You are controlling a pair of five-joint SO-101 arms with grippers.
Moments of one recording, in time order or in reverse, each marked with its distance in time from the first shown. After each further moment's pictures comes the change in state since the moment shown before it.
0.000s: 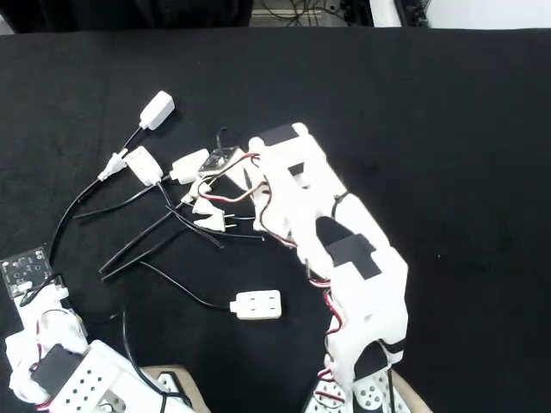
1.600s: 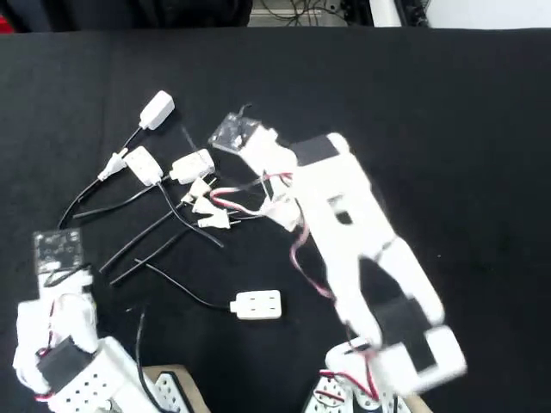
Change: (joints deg) left arm 17.1 0.0 -9.8 3.1 -4.0; right arm 4.0 -35.6 20.3 -13.5 -11.3
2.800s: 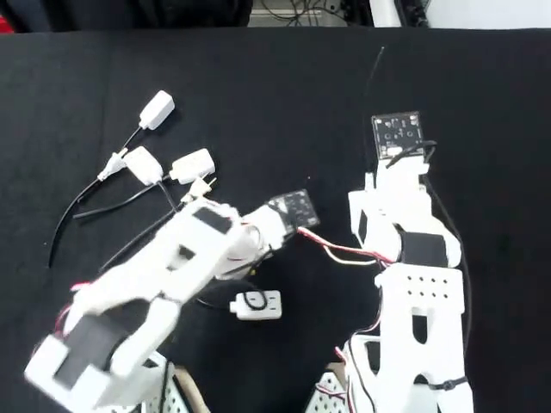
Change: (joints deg) left arm 72.4 96.5 -42.3 -31.3 -1.1; right arm 24.9 -38.6 34.9 -22.0 -21.3
